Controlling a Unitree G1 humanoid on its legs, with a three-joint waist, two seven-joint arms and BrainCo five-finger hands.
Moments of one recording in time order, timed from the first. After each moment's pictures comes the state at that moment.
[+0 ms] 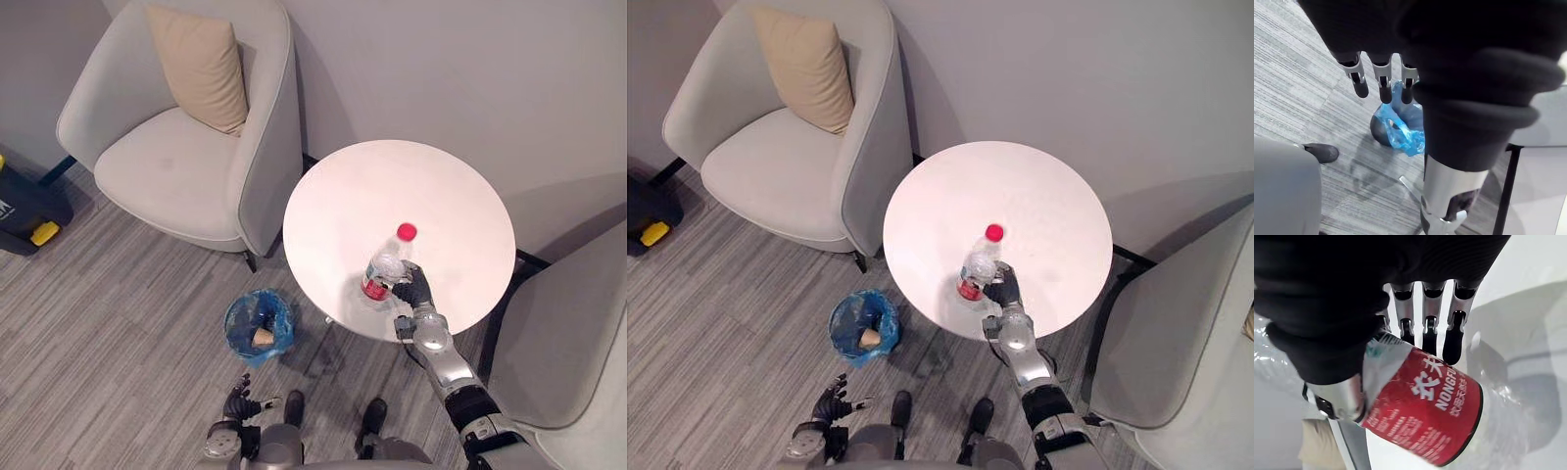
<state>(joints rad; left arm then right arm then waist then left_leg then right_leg) 0.10 0.12 -0.09 0.85 -0.08 -0.14 0.11 -0.28 -0.13 0.18 0.58 -0.05 -0.13 -0.28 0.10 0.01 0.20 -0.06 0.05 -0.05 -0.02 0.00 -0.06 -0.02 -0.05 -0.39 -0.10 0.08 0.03</state>
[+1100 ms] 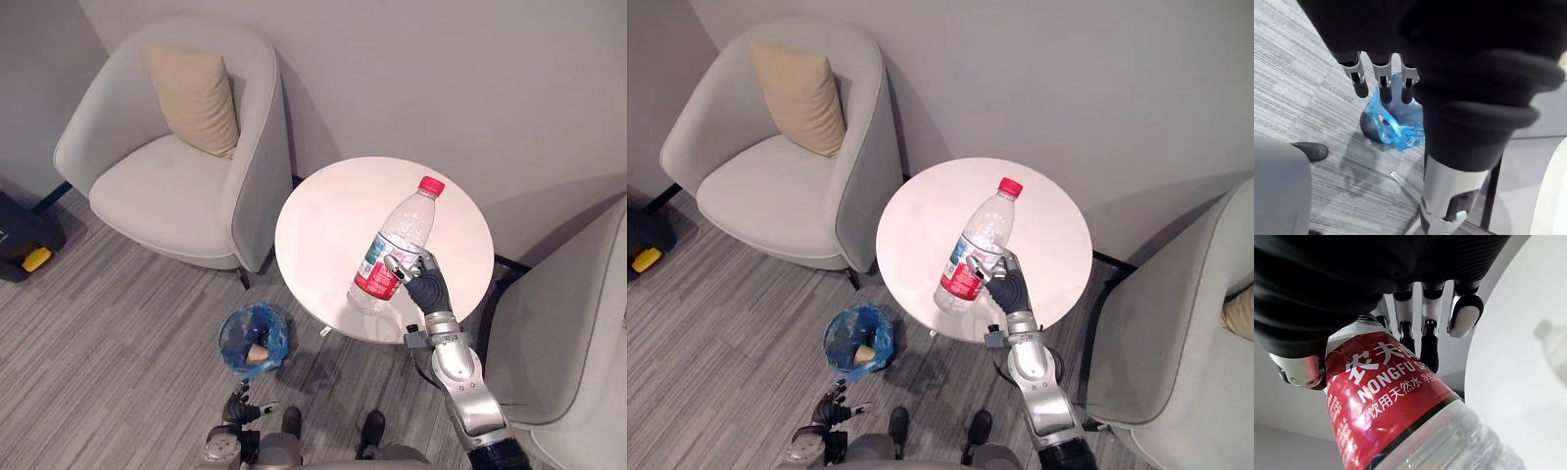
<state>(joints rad) 0.11 0.12 -0.08 0.88 -0.08 -0.14 0.11 0.09 -0.16 0.17 -0.11 -0.15 -0.20 -0.19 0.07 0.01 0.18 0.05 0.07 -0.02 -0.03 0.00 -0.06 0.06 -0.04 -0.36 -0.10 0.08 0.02</state>
